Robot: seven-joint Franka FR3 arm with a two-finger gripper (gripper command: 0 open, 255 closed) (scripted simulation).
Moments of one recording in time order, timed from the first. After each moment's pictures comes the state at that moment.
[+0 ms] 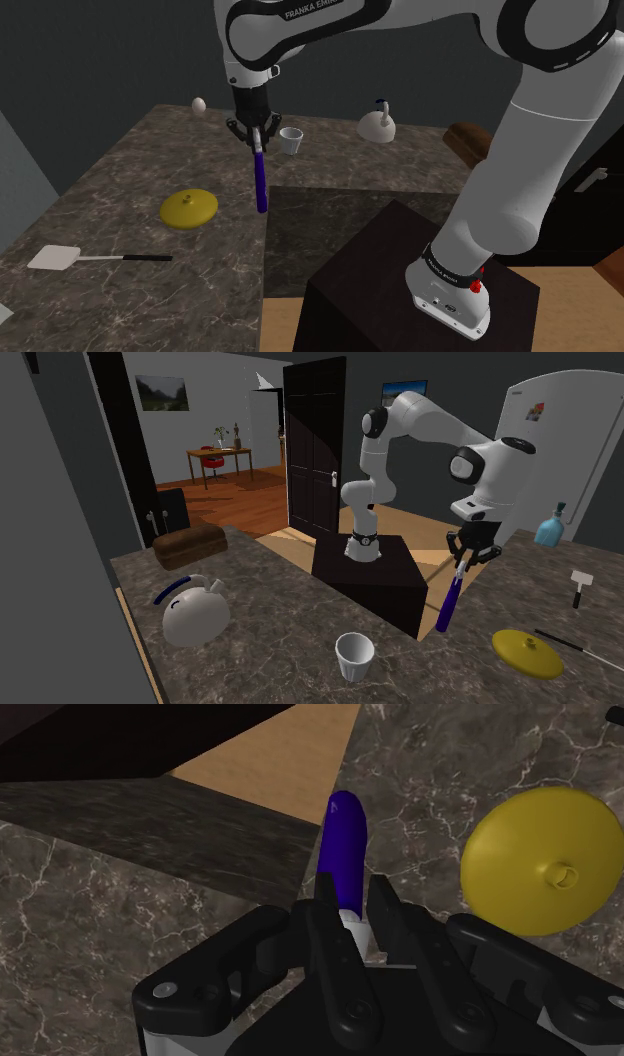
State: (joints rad) arm 0.24 0.13 0.17 -1.87 -0.02 1.85 0.91
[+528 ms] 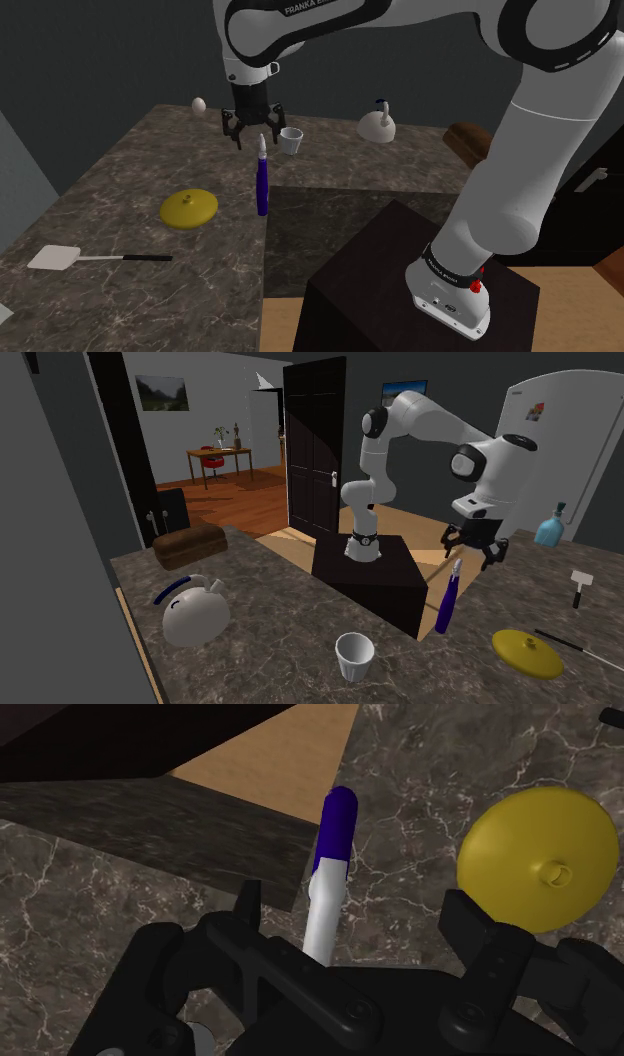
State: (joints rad) arm 0.24 0.12 0.17 -1.86 -0.02 1.84 0.91
